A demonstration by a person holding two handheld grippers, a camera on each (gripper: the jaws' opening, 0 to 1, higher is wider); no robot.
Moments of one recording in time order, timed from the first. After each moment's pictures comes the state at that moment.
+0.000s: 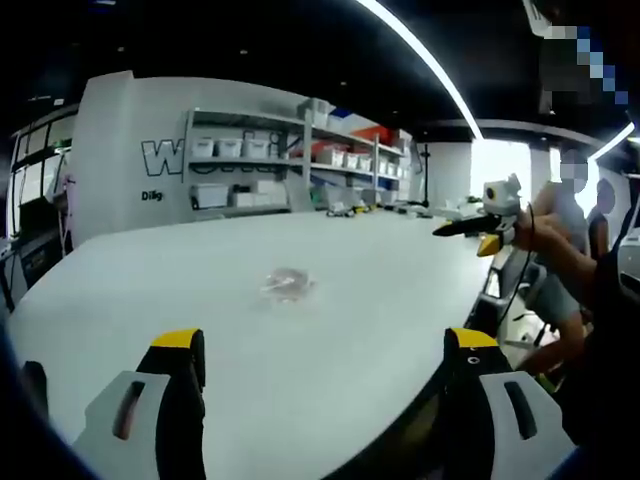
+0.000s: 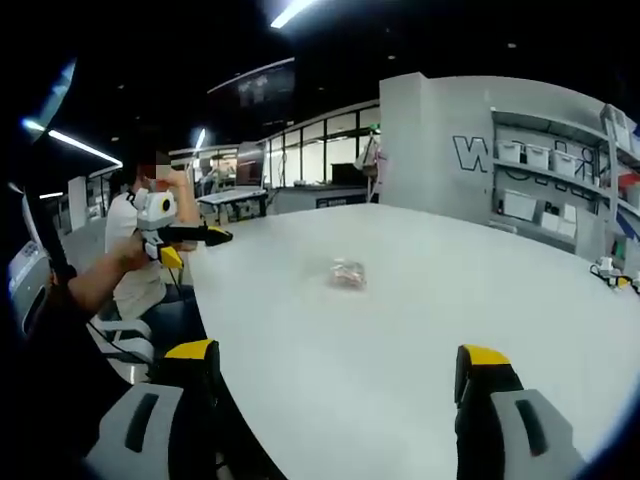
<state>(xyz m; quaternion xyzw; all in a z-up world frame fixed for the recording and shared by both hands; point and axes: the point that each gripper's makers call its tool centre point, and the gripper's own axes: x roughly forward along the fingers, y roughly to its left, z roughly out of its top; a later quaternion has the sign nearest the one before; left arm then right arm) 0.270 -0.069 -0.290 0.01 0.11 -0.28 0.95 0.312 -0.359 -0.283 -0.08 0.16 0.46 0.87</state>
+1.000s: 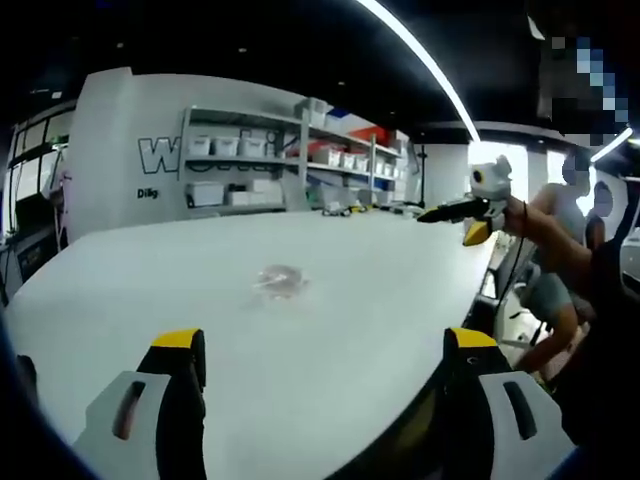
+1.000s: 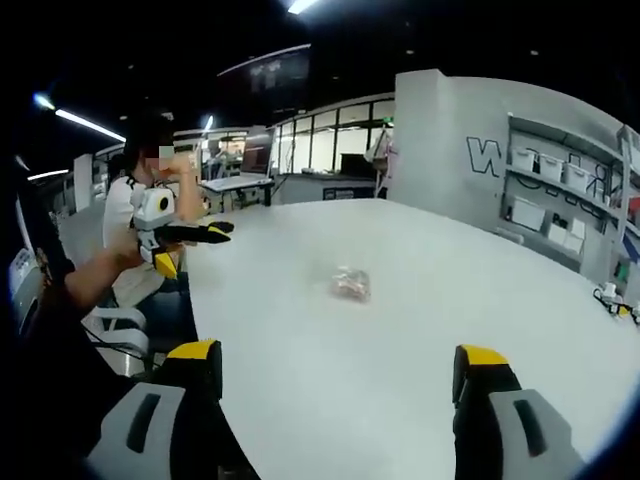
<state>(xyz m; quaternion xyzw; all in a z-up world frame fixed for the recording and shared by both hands) 0.273 -0.076 -0.297 0.00 0.12 -0.29 0.95 0.331 -0.329 -0.266 -0.12 0.16 0.47 0.86</state>
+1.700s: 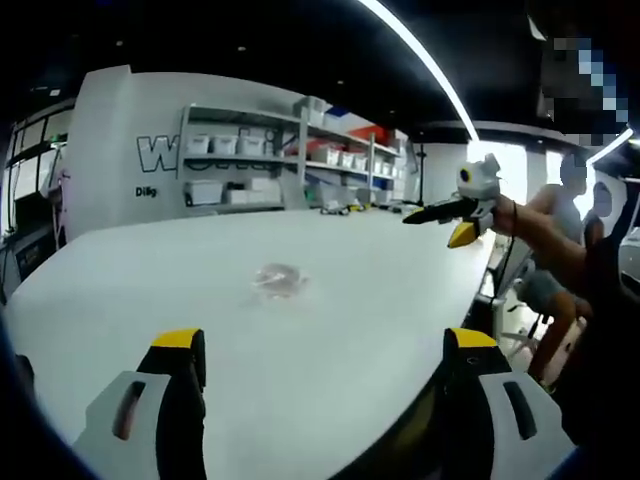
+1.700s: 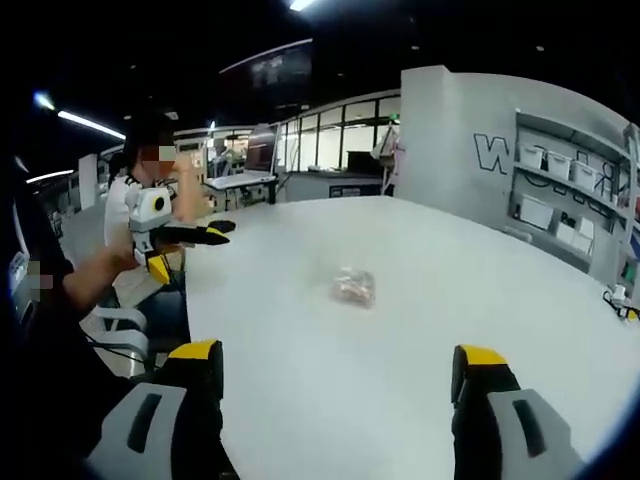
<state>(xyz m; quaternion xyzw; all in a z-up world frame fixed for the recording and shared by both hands) 0.276 -0.079 -0.299 0.00 0.12 -0.30 0.95 0.347 -0.312 -0.272 -0.12 0.17 0.48 0.85</state>
